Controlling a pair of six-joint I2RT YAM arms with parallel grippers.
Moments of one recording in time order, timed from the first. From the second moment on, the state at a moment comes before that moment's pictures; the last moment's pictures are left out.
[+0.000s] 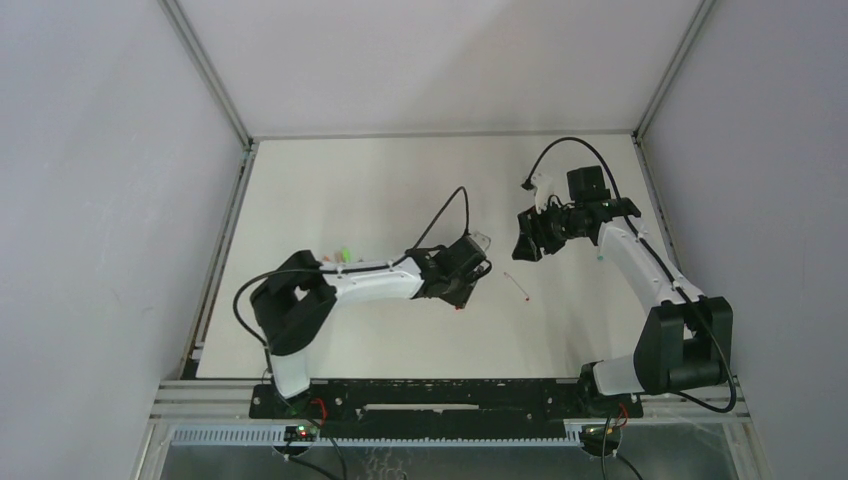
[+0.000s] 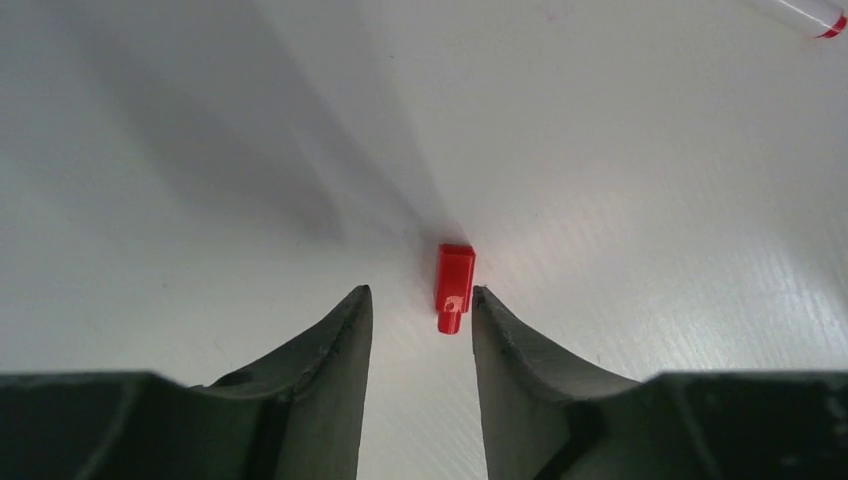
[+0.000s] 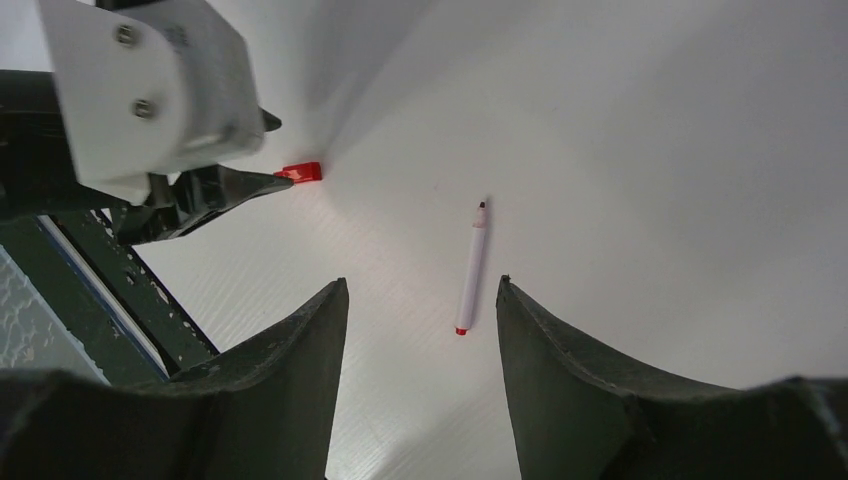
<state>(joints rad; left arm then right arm) -1.02 1.81 1.17 -0.39 -0.18 -0.42 0.13 1.39 1.08 -0.72 -0.62 -0.32</state>
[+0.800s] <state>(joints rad) -1.02 2.00 1.39 -0.57 -0.12 -0.34 0.13 1.39 1.08 -0.72 -0.62 -0.32</state>
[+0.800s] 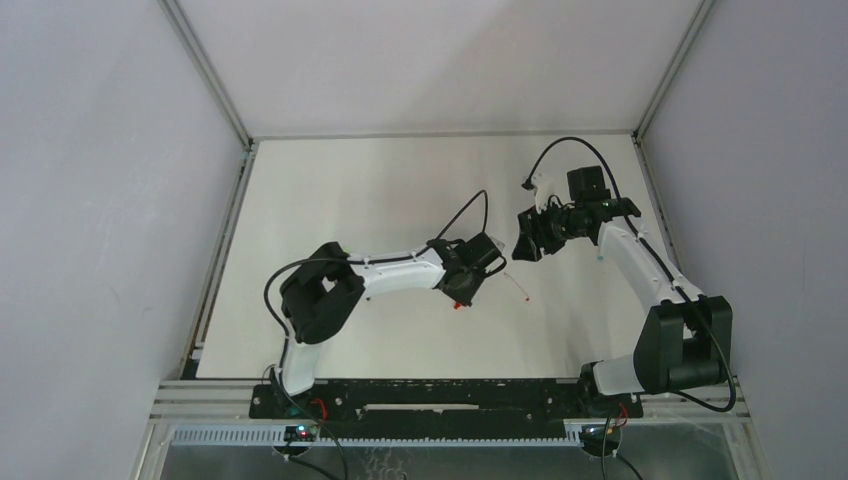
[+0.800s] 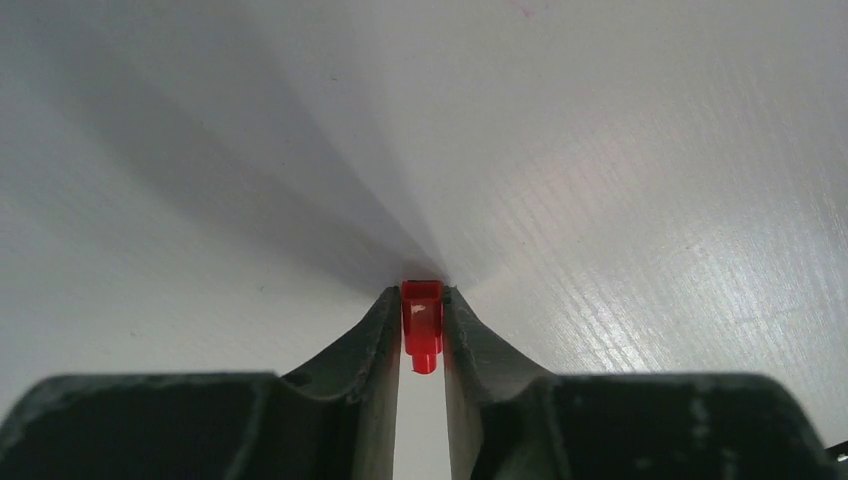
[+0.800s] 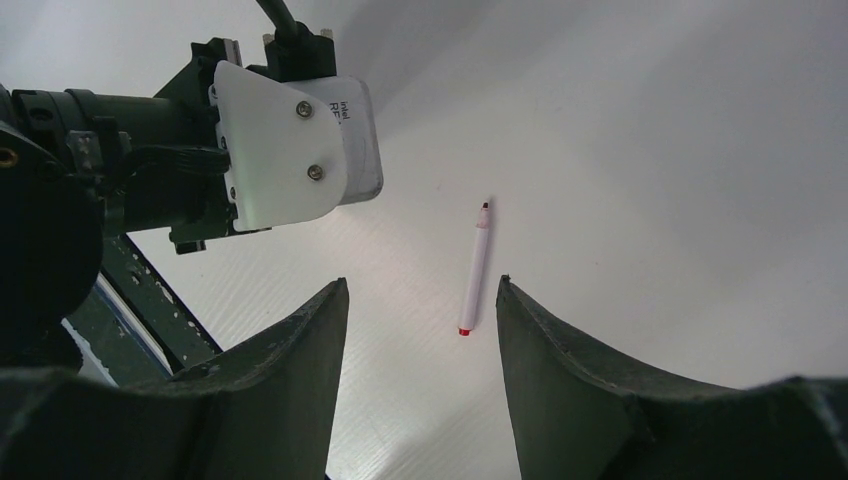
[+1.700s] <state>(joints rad) -1.02 1.32 0.79 -0.04 -0.16 -0.49 0.19 1.46 1.02 -0.68 -0.53 -0.35</state>
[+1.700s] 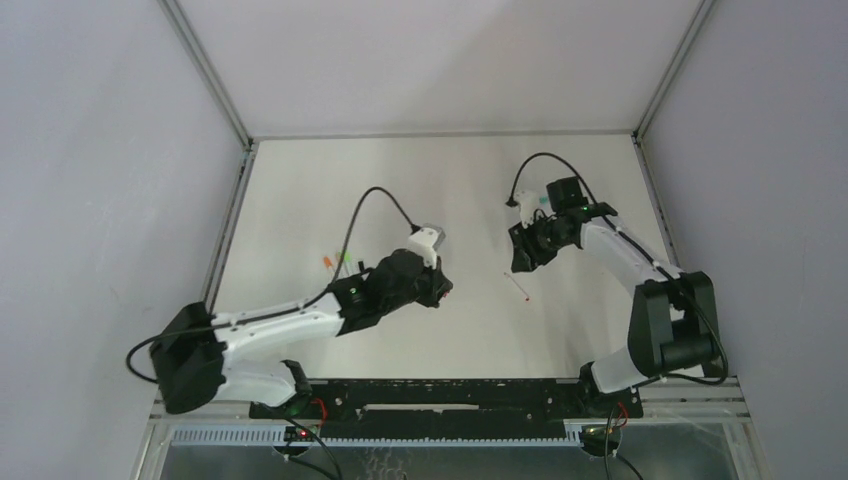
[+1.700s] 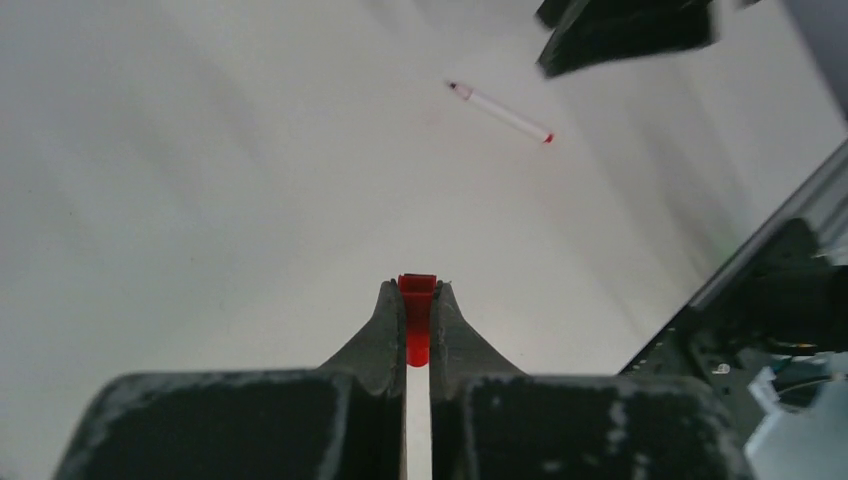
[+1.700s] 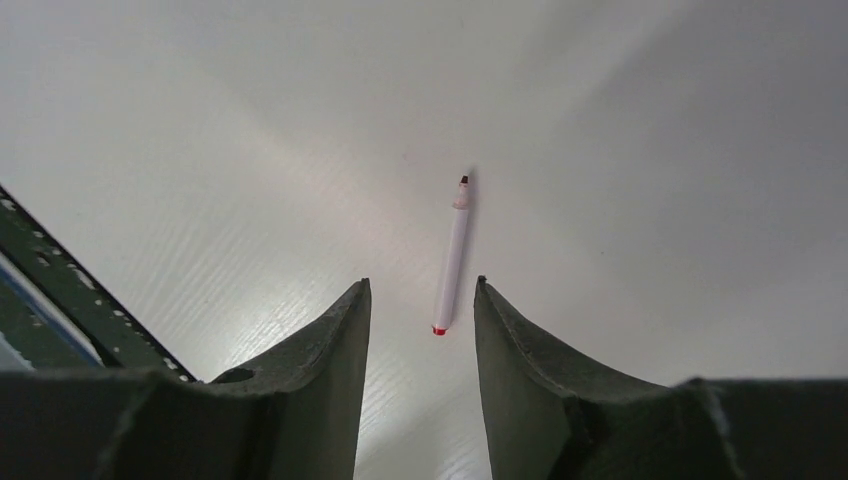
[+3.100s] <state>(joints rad) -1.02 0.98 0.46 0.31 -0.27 -0.68 0.44 1.73 1.04 -0.69 -0.09 -0.35</state>
